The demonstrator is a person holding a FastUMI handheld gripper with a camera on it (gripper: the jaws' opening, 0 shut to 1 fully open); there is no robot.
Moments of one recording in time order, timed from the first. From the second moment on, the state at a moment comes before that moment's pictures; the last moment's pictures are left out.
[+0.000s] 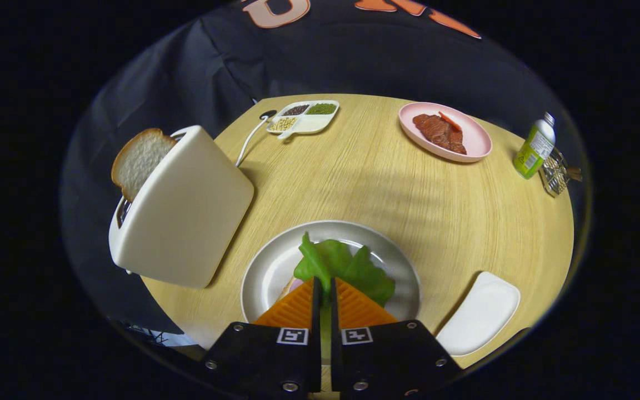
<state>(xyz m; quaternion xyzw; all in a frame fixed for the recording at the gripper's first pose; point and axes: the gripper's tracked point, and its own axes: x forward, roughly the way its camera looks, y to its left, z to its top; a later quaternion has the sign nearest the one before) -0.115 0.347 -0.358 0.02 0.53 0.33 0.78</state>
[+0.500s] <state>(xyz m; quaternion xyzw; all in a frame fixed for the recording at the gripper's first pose) -0.096 0.342 -0.277 0.08 0.50 0.32 0.80</state>
